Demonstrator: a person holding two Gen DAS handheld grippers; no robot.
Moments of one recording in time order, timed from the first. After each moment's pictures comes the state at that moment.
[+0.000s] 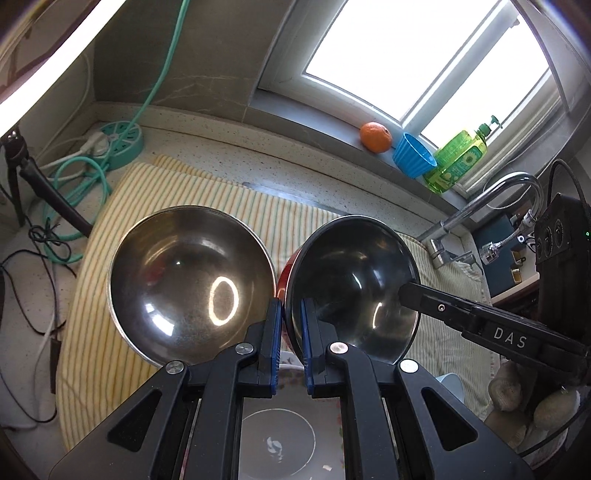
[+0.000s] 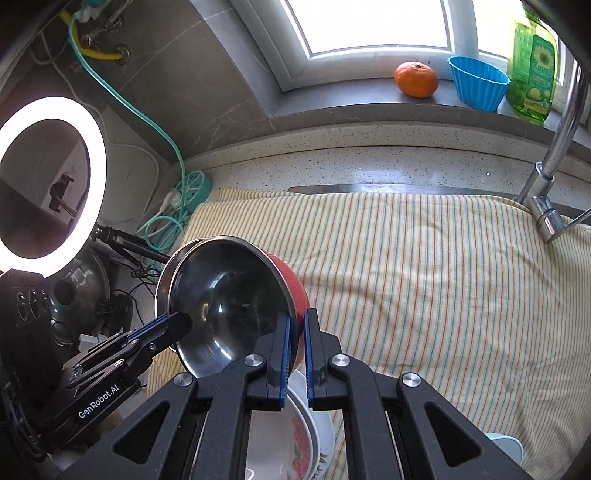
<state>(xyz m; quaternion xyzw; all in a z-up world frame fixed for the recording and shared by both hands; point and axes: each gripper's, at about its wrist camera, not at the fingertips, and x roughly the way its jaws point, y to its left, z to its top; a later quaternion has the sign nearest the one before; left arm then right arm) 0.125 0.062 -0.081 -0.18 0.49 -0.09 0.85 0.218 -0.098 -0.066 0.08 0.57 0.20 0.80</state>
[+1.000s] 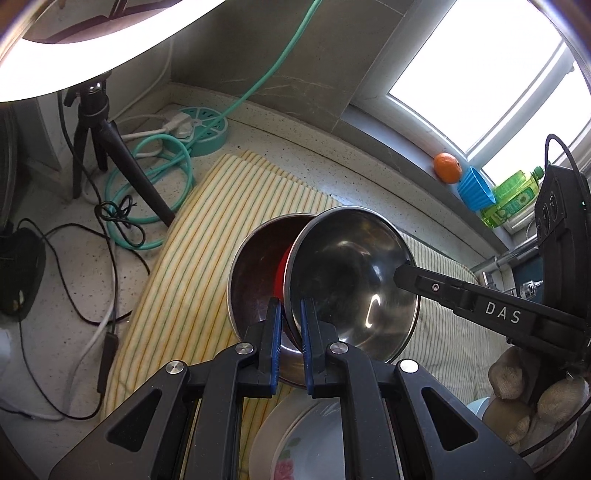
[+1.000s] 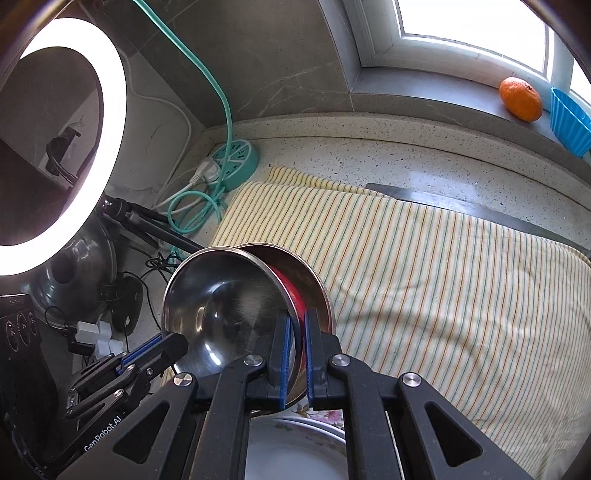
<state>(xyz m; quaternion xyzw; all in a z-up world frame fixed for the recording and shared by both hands) 0.120 0.132 -0.105 -0.20 0.49 0.01 0.85 0.252 0.006 -0.102 0.03 0.59 0.25 0.77</state>
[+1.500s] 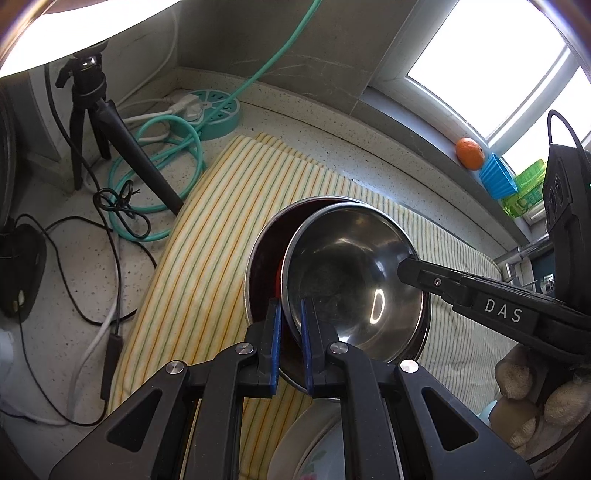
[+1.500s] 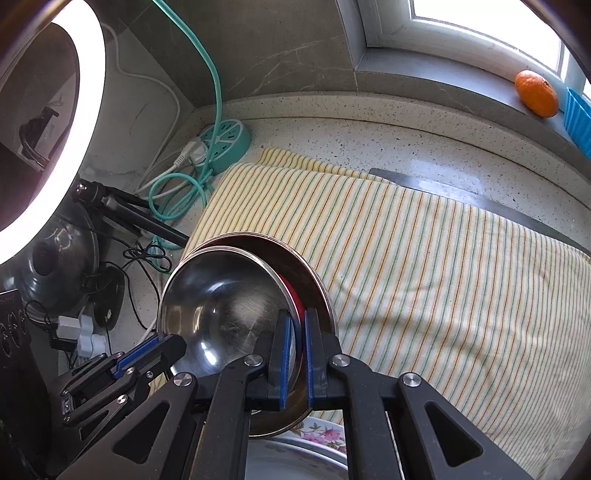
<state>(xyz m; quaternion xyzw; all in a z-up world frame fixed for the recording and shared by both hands) 0.132 0.135 -0.128 -0.18 0.52 0.02 0.84 0.259 0.025 -0.130 0.00 0.60 0.24 0.76</state>
